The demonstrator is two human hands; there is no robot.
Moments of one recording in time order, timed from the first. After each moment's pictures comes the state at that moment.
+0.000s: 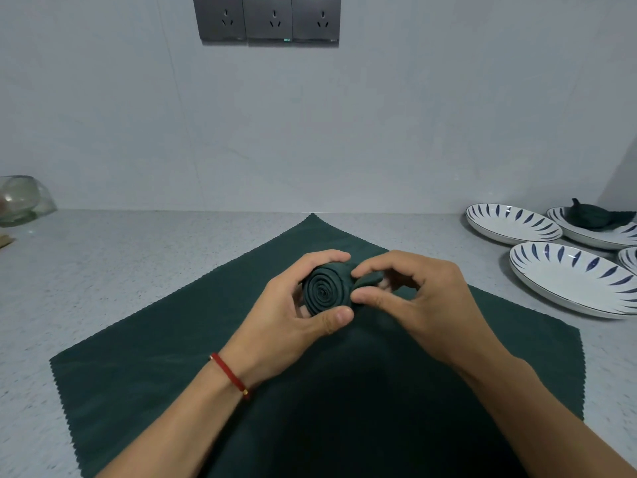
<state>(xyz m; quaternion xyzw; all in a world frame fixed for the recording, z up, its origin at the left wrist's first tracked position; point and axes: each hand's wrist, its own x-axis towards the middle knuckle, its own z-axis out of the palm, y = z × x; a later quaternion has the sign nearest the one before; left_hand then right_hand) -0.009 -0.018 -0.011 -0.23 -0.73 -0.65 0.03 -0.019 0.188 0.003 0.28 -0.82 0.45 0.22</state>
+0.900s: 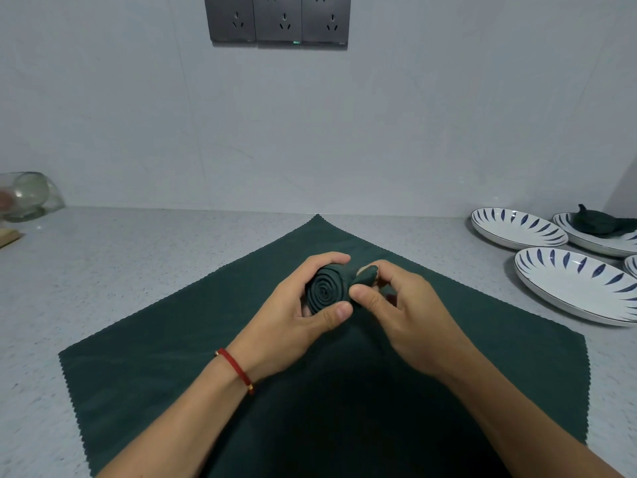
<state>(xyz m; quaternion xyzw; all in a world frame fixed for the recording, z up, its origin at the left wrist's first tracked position) -0.015 -0.021 -0.017 -0.24 -0.75 -0.61 0.04 -0.026 0.171 -0.016 0.23 -0.84 0.48 0.11</state>
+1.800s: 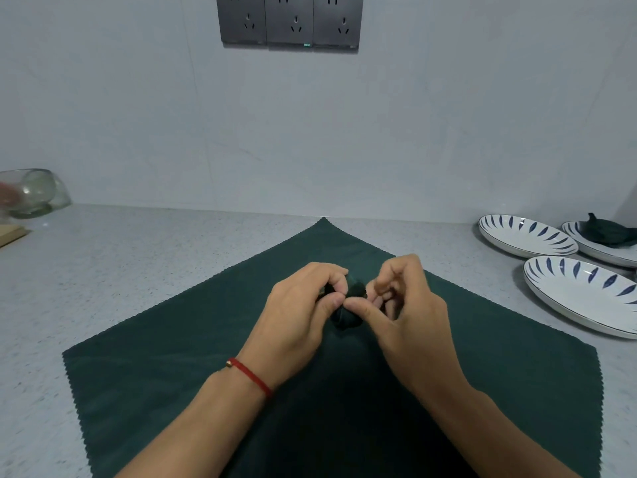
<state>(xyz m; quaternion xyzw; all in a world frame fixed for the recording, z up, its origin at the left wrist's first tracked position) -0.025 -0.022 -0.026 -0.25 -0.85 -0.40 0.25 -0.023 0.150 -0.033 0.21 -0.79 0.51 0.26</state>
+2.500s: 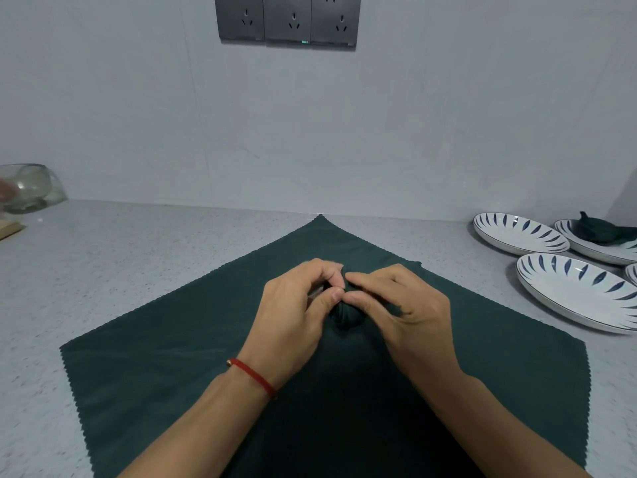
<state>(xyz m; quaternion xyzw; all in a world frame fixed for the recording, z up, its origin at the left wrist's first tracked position) -0.014 -0.014 -0.021 -0.18 -0.81 -0.51 0.22 -0.031 0.156 -0.037 0.27 -0.78 0.40 0.40</state>
